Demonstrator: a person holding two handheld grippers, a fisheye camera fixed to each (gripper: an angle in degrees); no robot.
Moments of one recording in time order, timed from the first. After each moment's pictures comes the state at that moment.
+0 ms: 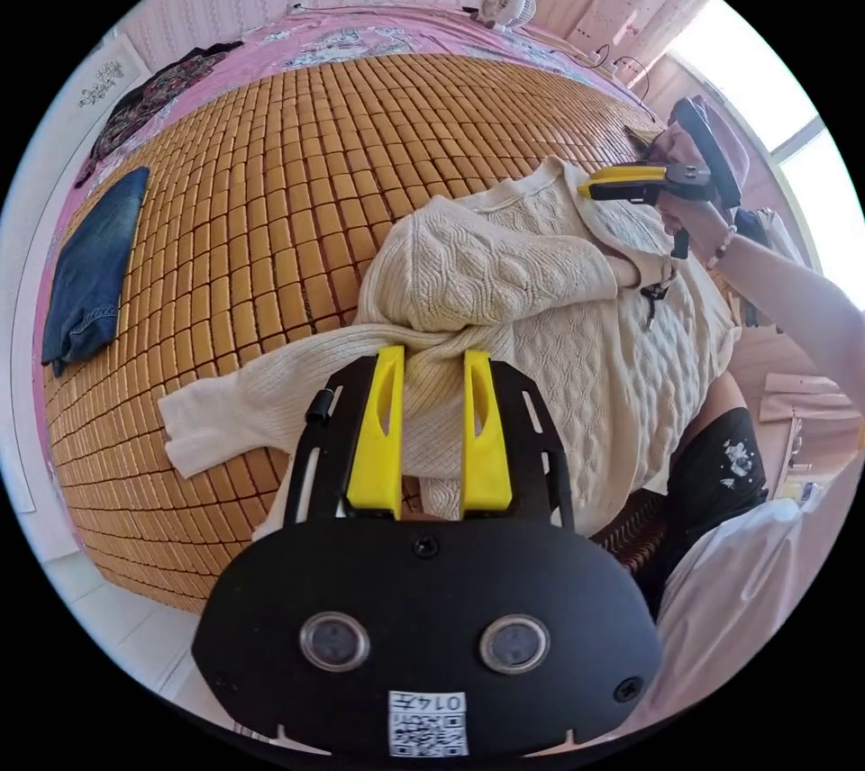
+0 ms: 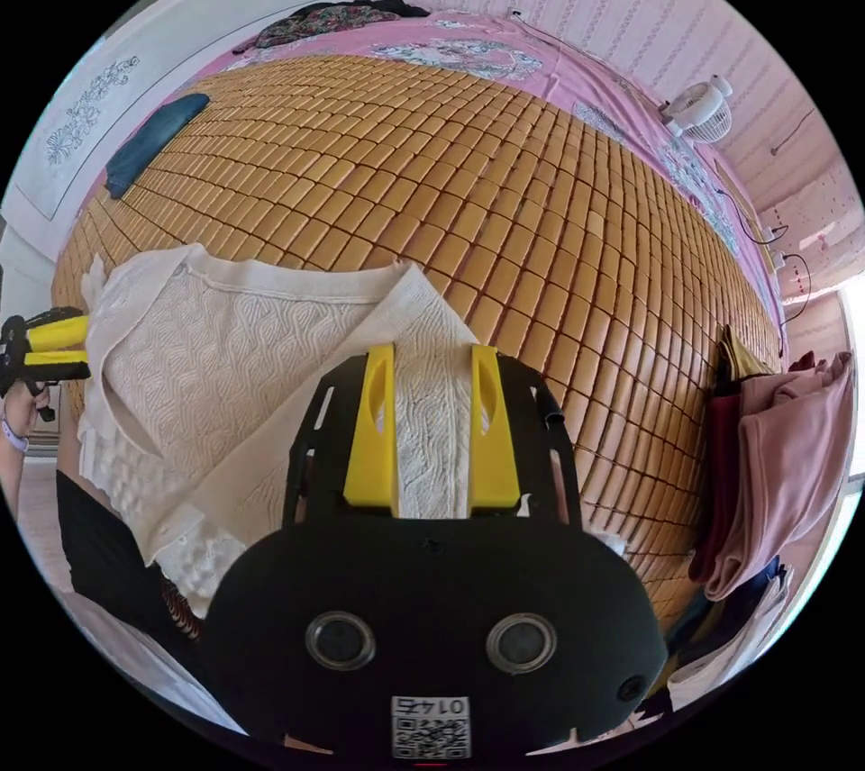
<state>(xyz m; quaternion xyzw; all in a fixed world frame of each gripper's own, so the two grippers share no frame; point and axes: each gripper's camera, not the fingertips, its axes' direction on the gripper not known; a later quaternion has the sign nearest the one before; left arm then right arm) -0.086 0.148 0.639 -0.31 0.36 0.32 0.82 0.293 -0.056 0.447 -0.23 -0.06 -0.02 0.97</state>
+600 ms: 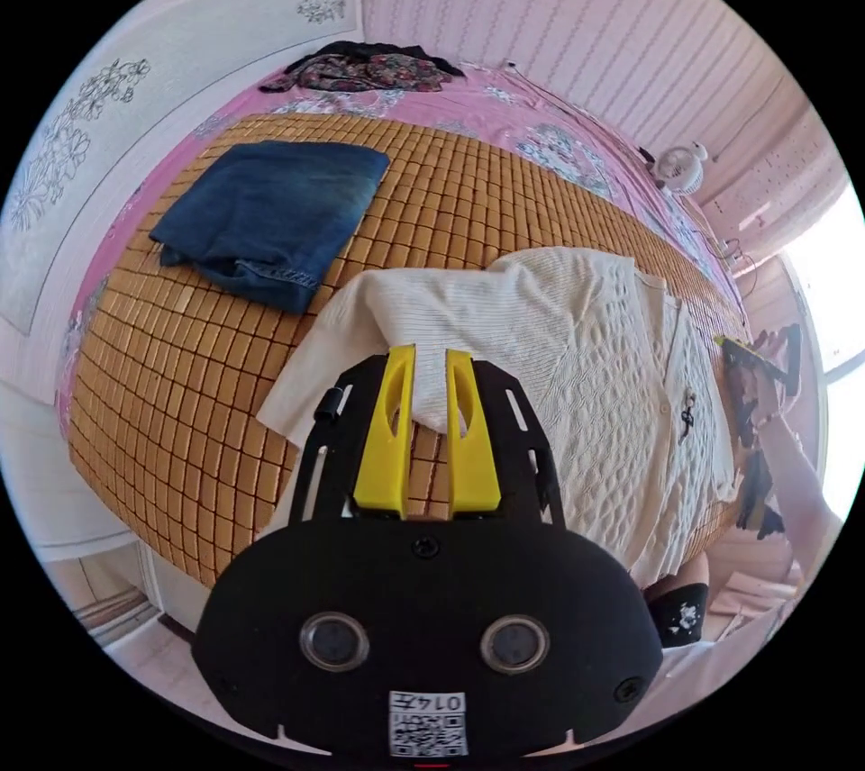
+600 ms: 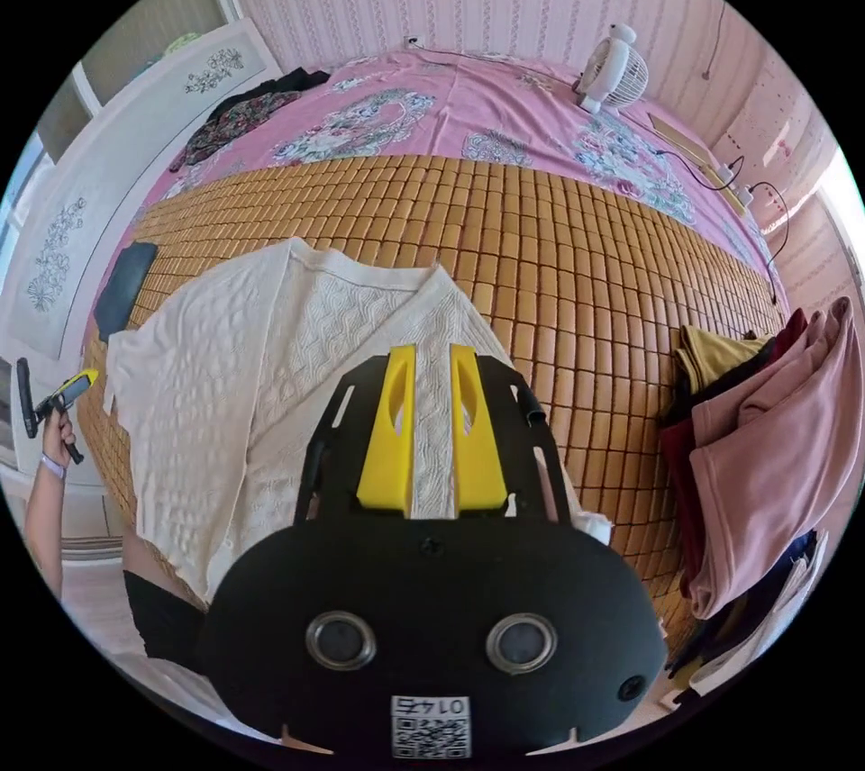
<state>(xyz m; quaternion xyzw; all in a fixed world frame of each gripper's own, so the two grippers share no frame) -0.263 0.007 0.724 -0.28 0.26 0.08 0.92 0.385 -0.118 0.443 -0.18 -0.04 0.12 0.98</state>
